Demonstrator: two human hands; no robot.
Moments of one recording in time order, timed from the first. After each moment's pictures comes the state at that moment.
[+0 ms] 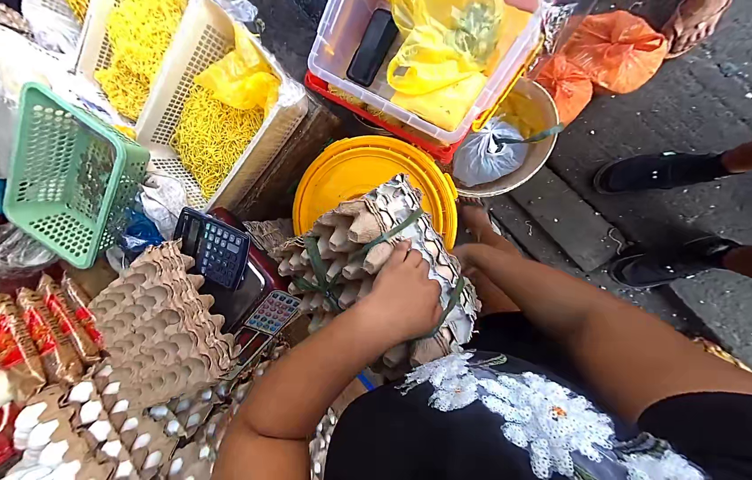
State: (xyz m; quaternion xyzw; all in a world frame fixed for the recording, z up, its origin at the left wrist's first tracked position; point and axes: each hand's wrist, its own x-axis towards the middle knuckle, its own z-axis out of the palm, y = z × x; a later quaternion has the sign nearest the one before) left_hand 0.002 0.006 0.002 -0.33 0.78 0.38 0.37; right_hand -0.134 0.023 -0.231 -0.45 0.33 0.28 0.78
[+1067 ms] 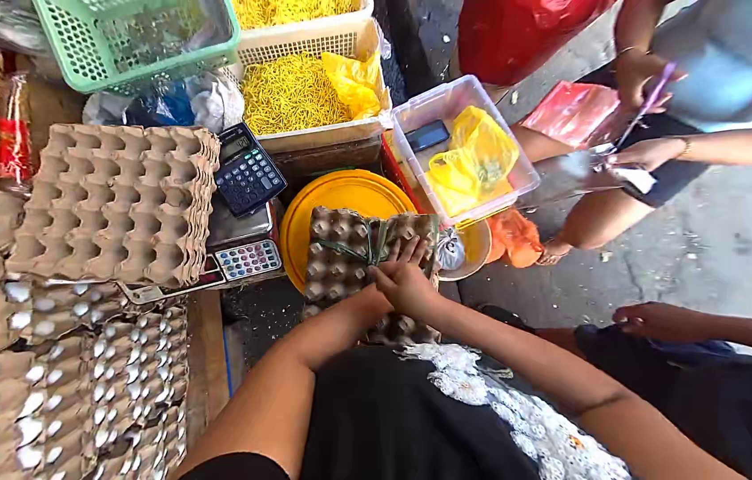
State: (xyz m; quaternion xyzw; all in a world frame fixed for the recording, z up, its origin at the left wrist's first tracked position) left_hand -0.014 0.025 0.005 -0.65 0.65 0.35 0.20; right_hand -0.062 0.009 0.027 -0.74 0.37 0.03 0.56
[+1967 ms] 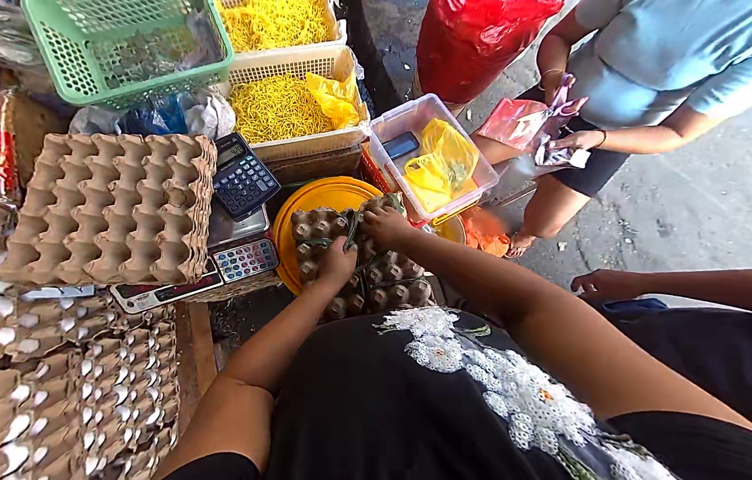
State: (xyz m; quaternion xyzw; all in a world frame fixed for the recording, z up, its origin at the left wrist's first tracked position) left_hand 0.101 0.082 -0.034 -0.77 0.37 0.47 -0.23; right_hand -0.021 -0.060 -0.046 -0.94 0.20 0.19 0.18
